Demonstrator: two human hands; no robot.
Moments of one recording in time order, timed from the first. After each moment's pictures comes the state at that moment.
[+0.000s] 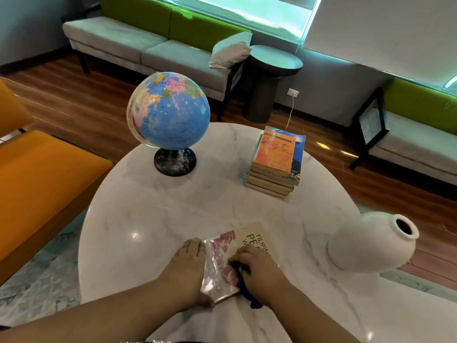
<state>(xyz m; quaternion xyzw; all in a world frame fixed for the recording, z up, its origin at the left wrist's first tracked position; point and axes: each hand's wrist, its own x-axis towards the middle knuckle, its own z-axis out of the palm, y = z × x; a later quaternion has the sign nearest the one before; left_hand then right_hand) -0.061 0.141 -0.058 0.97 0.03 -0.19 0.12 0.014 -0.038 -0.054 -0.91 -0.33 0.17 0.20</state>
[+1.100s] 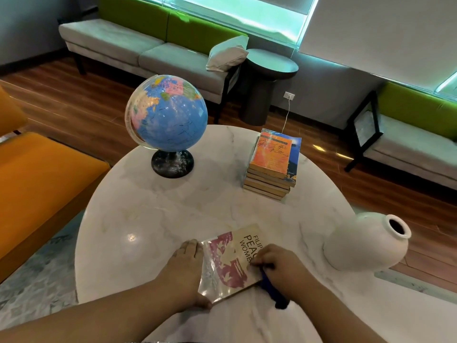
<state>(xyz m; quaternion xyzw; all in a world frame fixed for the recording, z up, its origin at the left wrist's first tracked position) -0.064 0.141 -0.060 0.98 0.03 -0.18 0.13 0.034 -0.078 -0.036 -0.93 -0.27 0.19 0.18</state>
